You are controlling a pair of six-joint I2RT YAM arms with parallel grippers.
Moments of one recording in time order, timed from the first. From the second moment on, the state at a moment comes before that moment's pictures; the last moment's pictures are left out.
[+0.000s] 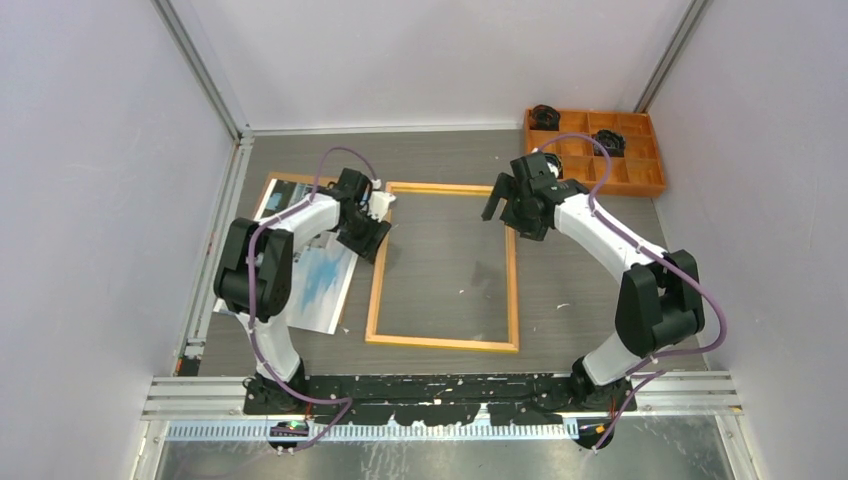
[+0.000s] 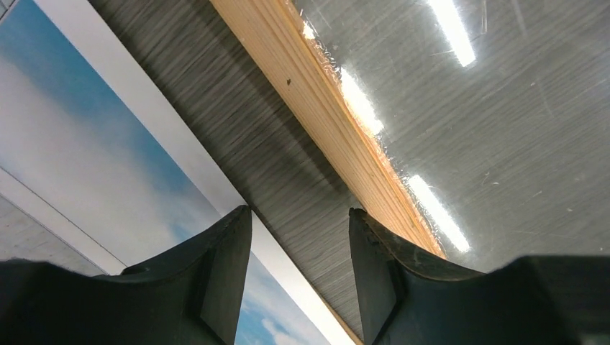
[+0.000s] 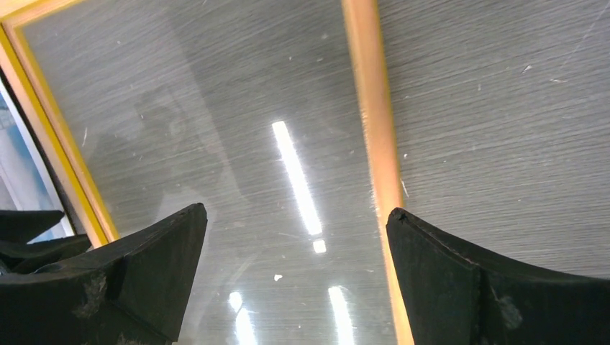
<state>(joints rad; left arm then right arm) -0.32 1.83 1.21 -0.62 0.19 0.28 0.35 1.58 1.21 -0.61 0.08 0.71</state>
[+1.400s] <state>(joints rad) 0.36 1.80 1.24 -0.54 -0.25 0.43 0.92 2.50 2.22 -0.68 0.09 1.02</state>
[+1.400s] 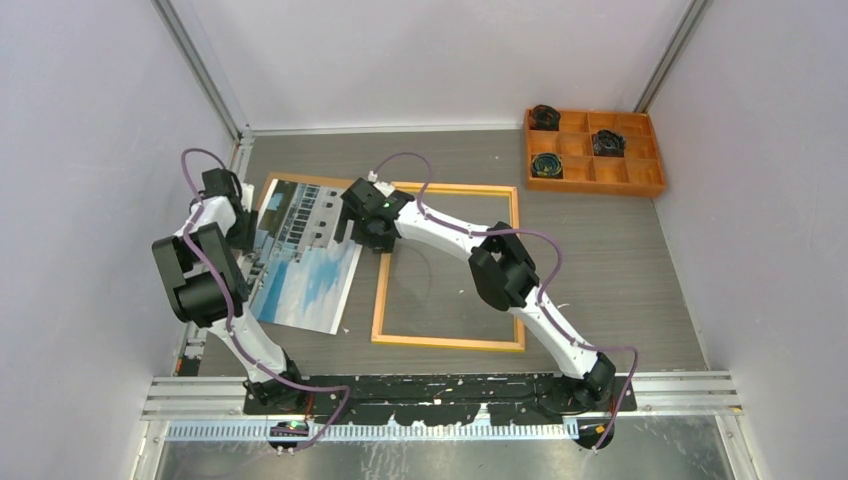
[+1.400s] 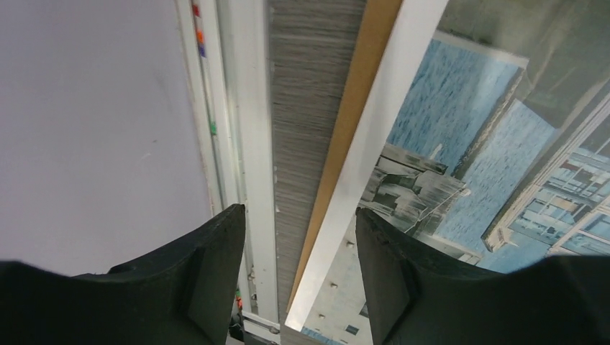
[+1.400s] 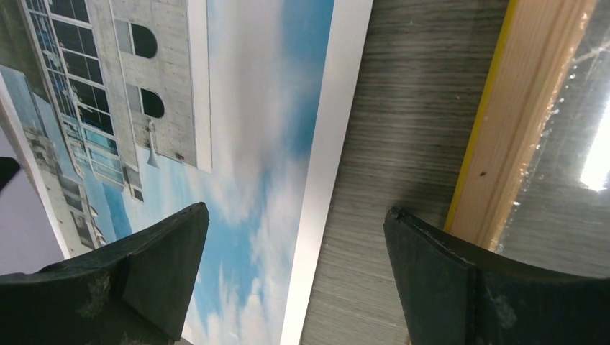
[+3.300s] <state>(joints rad) 0.35 1.82 1.15 -0.47 -0.21 0.58 0.93 2.45 2.15 -0.36 0.01 0.96</state>
